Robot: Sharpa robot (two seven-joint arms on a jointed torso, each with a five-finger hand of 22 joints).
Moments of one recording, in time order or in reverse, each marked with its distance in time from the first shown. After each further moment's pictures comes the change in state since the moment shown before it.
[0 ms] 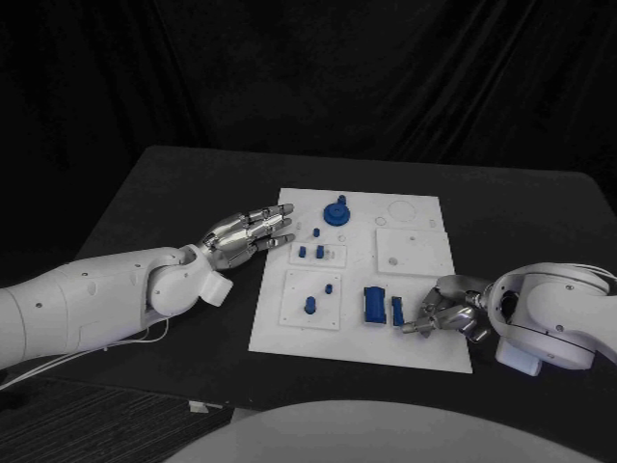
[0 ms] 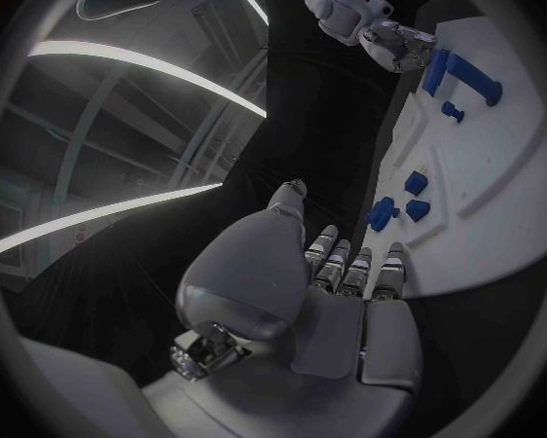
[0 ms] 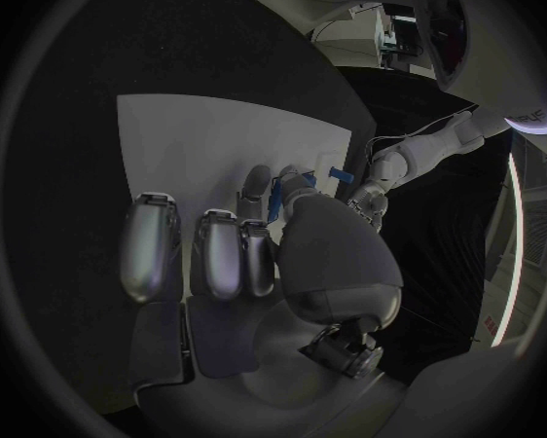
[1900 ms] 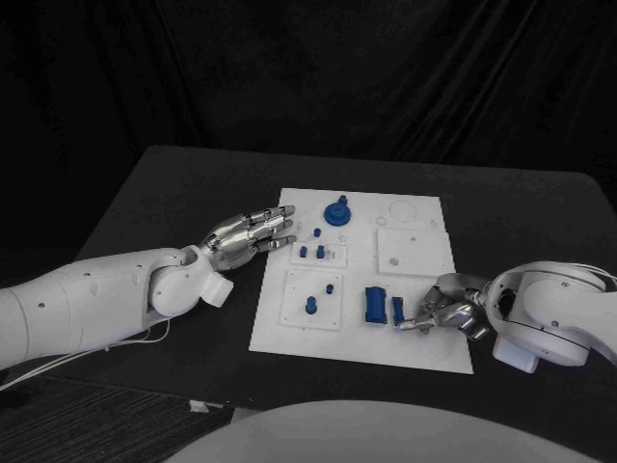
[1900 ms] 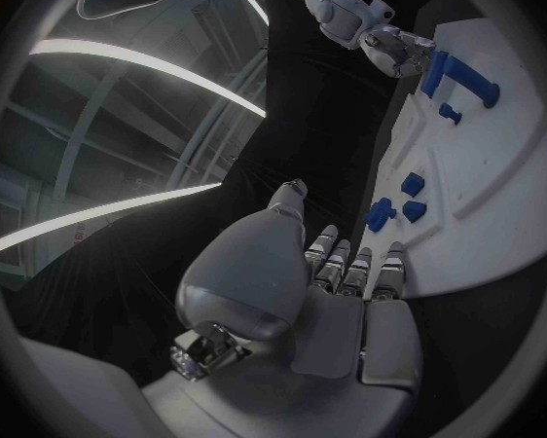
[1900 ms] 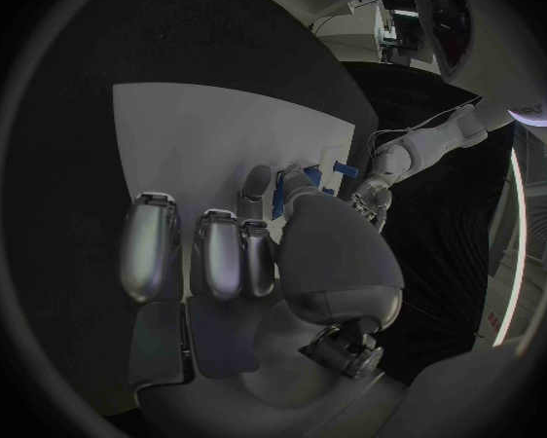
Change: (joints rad) left arm -0.004 0.002 0.000 -0.004 0.000 0.006 -0.004; left_hand 0.000 0.000 0.003 -0.003 0.000 0.000 0.000 0.000 0.000 -0.004 0.003 0.000 0.000 0.000 0.000 0.000 0.000 0.000 0.000 0.000 0.000 -0.001; right arm -0.001 0.019 0.000 -0.029 0.021 -0.014 -0.001; right_hand 0.004 -0.004 -0.036 0.036 -0.061 0.014 0.000 -0.008 0.023 0.000 0.000 0.000 0.000 0.000 0.000 -0.001 -0.012 0.000 0.000 0.000 0.000 0.000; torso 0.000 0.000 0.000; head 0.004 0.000
